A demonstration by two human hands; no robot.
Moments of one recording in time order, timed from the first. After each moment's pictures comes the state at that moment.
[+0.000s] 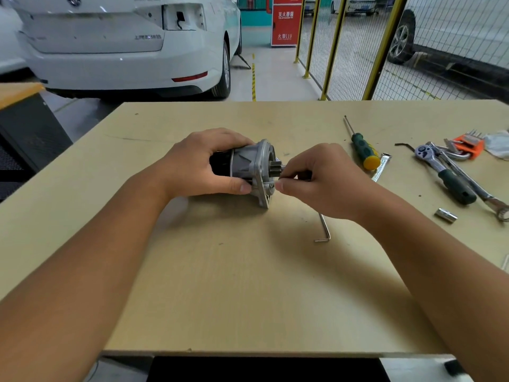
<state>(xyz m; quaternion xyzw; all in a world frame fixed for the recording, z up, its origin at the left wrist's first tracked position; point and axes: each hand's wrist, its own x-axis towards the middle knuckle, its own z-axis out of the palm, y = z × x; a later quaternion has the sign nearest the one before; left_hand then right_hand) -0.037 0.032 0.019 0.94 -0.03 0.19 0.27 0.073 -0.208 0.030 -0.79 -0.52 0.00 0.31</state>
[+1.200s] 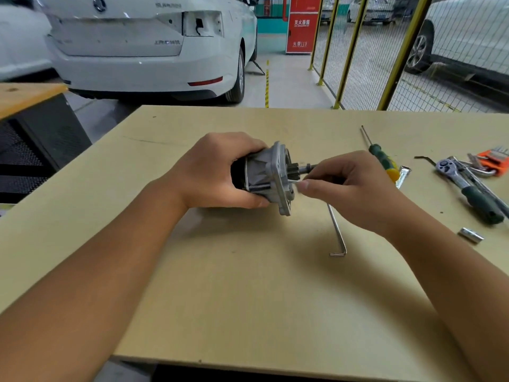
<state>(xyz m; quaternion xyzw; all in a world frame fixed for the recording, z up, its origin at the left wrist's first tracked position) -0.046 0.018 0.028 0.94 -0.10 0.26 0.17 0.079 -0.212 0.026 -0.74 -0.48 0.06 0.46</state>
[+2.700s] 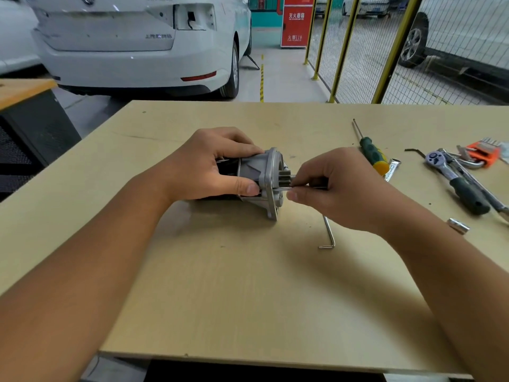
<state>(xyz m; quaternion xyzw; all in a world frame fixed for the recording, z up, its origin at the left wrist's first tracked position) -0.043 0.022 0.022 0.93 -0.09 0.21 0.29 0.070 -0.223 0.035 -0.78 -0.53 0.01 0.32</state>
